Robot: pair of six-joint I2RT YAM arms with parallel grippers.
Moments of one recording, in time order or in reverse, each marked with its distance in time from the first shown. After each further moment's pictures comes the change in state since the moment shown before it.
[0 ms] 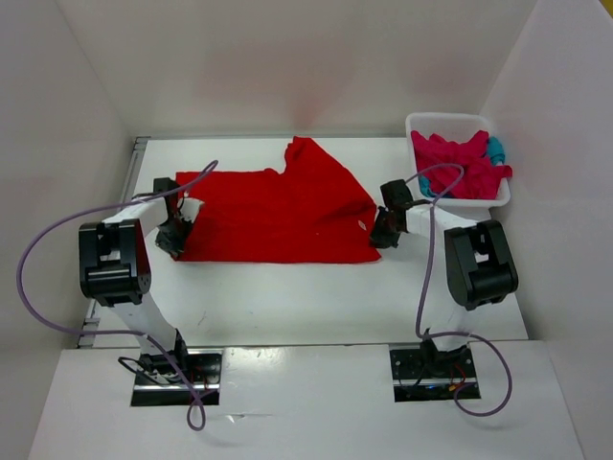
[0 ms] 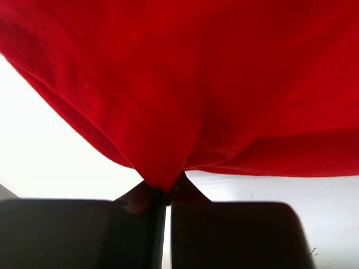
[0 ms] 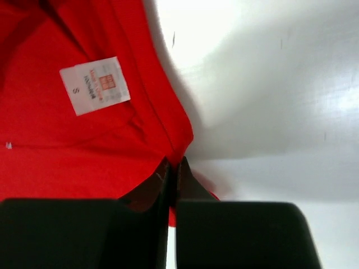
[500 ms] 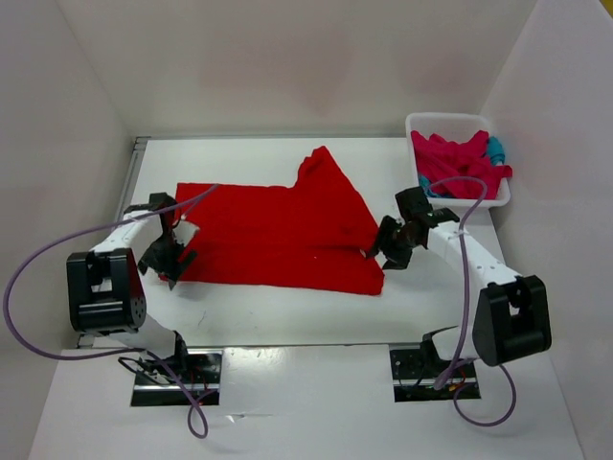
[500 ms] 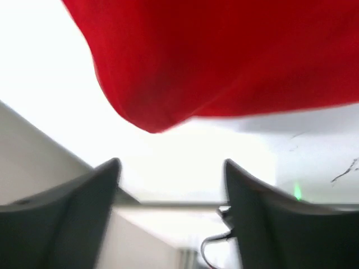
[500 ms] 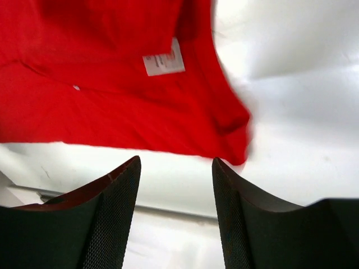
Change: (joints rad) left arm -0.002 -0.225 -0.117 -0.218 -0.133 0.121; right arm 0.007 -0.361 -0.079 -0.304 -0.166 0.047
